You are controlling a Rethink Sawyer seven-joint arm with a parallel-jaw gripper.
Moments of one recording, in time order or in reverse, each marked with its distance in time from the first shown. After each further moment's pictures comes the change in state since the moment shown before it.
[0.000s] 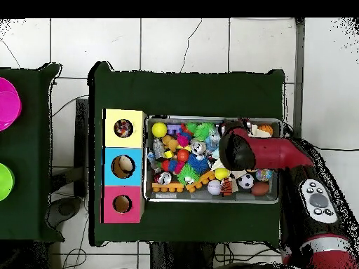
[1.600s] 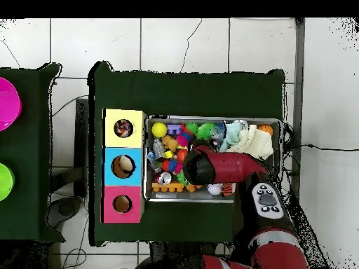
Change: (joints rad) arm 0.216 0.025 -0.205 0.134 0.198 -0.065 0.059
